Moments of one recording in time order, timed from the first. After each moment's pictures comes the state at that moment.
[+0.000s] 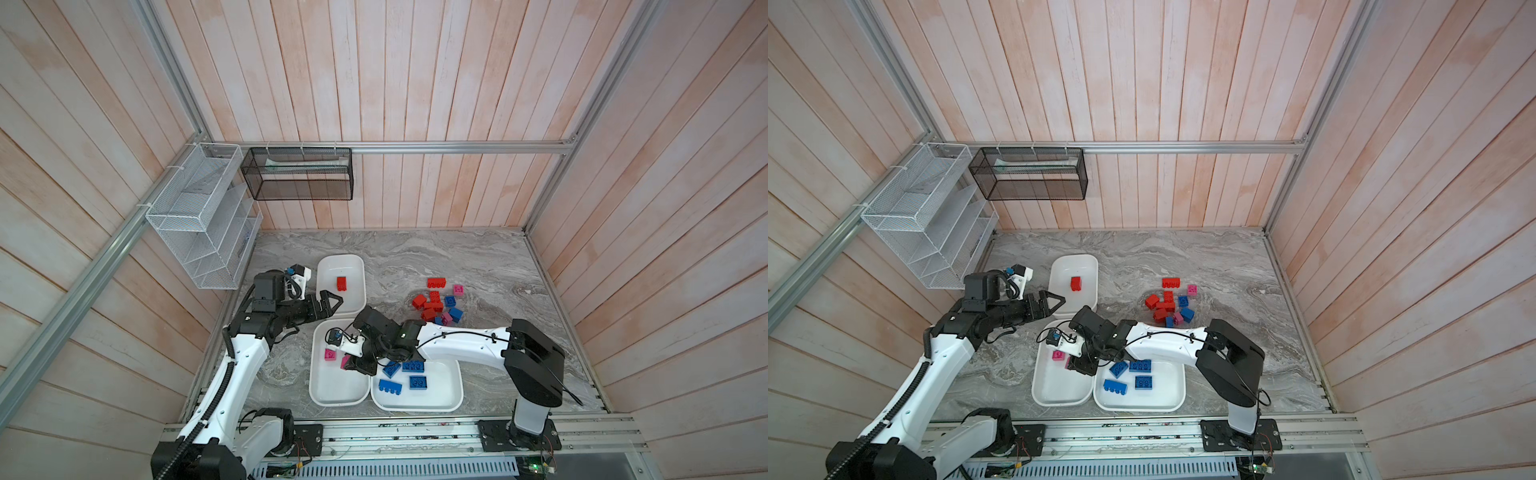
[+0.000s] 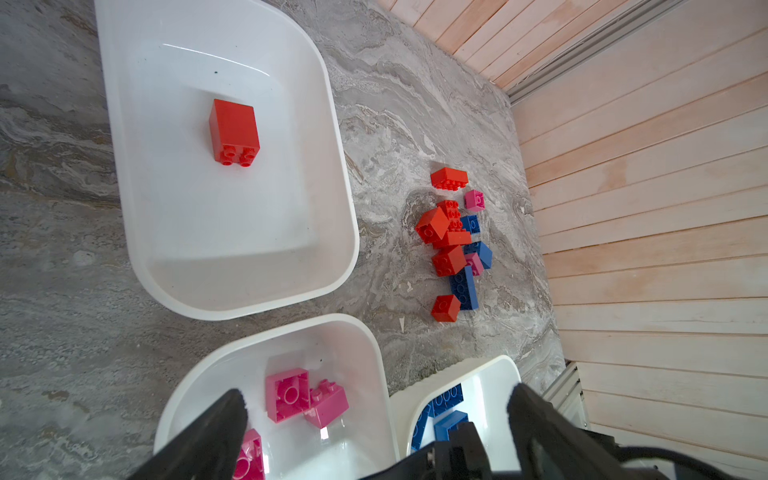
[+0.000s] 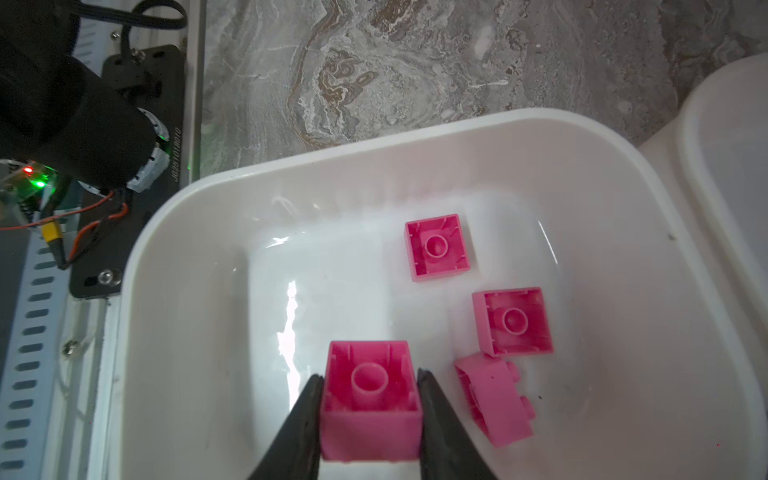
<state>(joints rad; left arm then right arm) -0.05 1.06 0.87 -0.59 0.61 -0.34 1.16 1.86 1.24 -0.26 -0.25 -0.22</state>
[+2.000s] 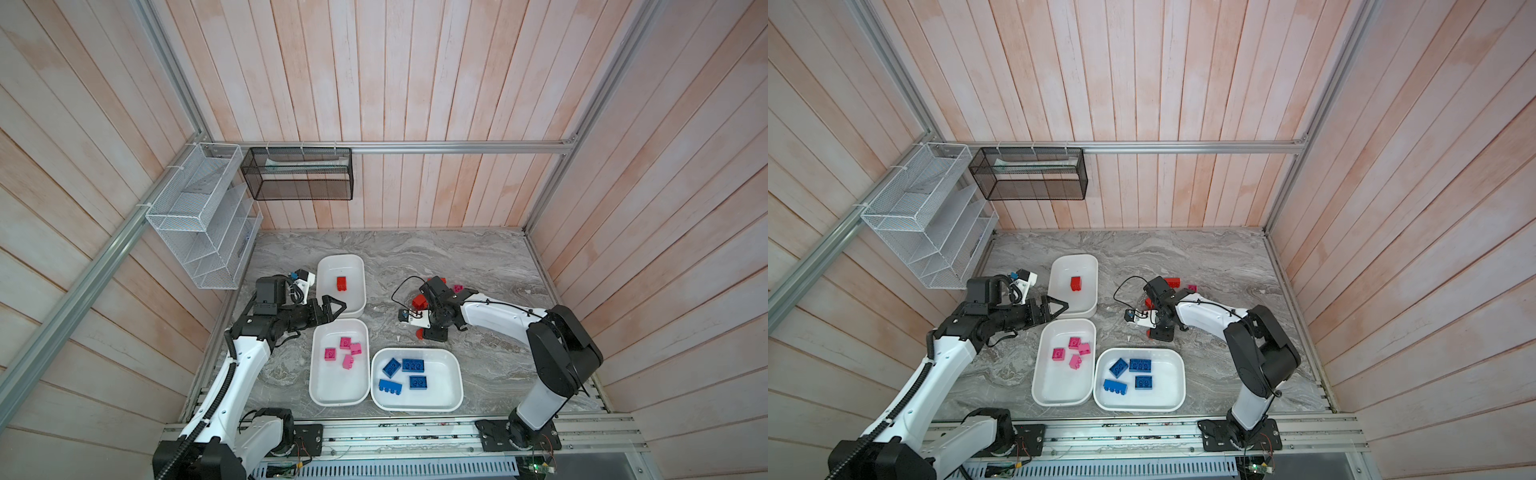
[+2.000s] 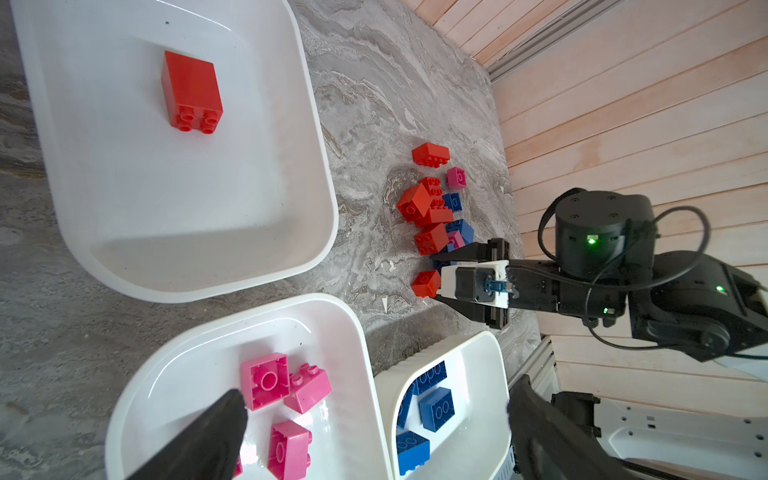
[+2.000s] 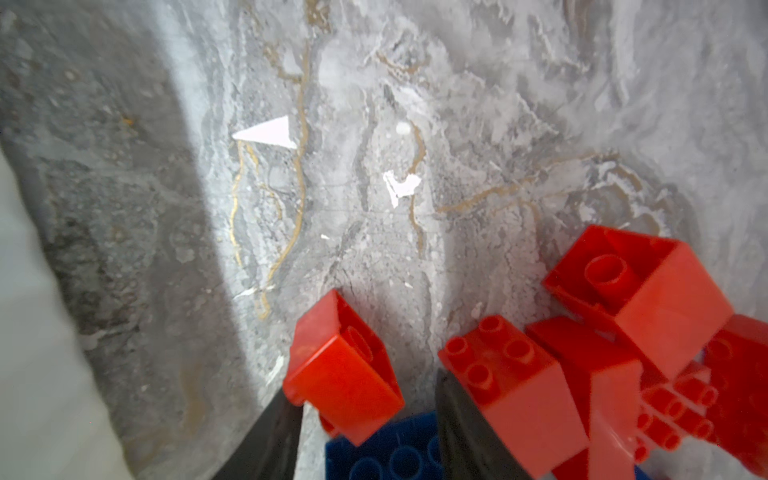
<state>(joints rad) -0.05 1.05 0.82 -0.58 0.70 -0.33 0.66 1.73 1.05 -0.59 -0.07 -0.79</state>
